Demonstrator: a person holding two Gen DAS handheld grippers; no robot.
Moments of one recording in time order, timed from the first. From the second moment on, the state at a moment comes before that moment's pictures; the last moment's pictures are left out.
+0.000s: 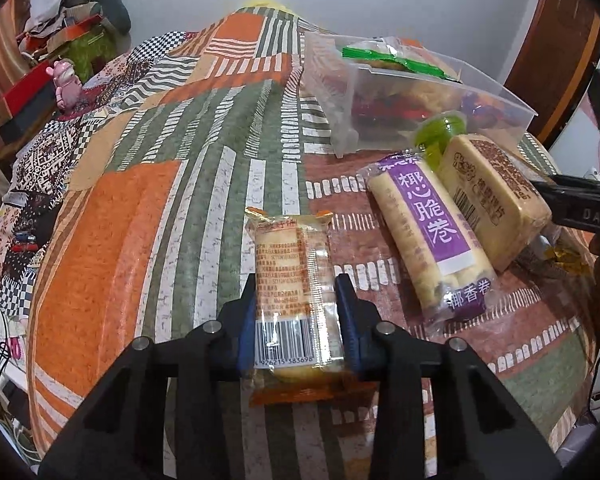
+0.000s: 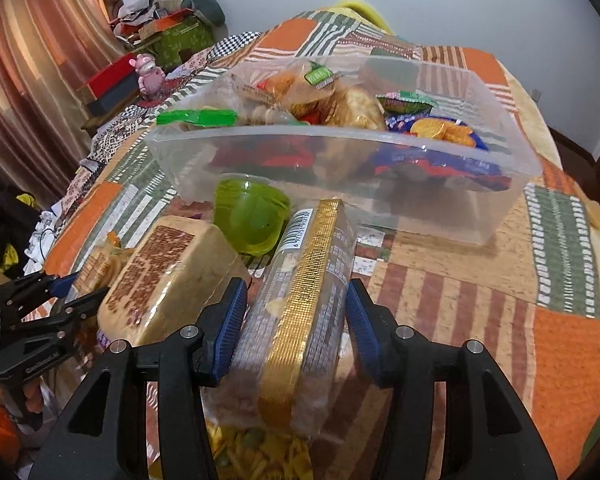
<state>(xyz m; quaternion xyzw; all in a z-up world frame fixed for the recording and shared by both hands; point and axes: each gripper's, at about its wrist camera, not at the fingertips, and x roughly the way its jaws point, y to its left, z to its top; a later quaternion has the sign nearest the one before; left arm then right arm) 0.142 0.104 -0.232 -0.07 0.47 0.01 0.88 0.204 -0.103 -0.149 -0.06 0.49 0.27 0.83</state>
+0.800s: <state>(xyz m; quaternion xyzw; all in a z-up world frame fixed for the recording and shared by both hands) 0.164 0.085 -0.138 -0.05 0.37 0.00 0.93 0.178 -0.138 -0.088 -0.06 0.41 0.27 0.87</state>
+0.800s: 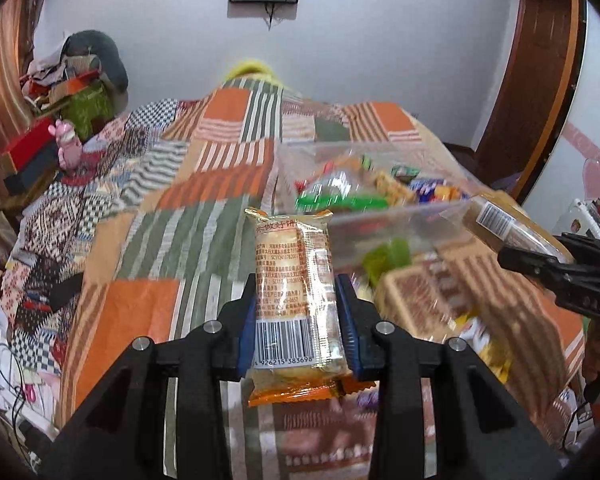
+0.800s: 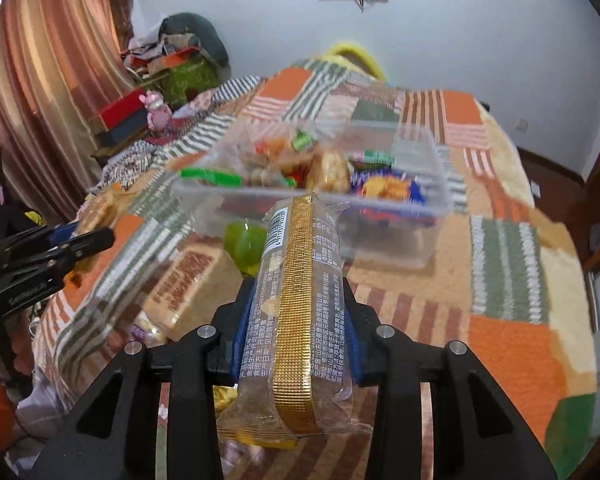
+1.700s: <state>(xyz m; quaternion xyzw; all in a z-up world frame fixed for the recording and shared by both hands) 0.309 0.028 -0.115 -0.05 0.36 -0.07 0.93 0.268 -0.142 -0.067 -0.03 0.36 0.22 0.90</state>
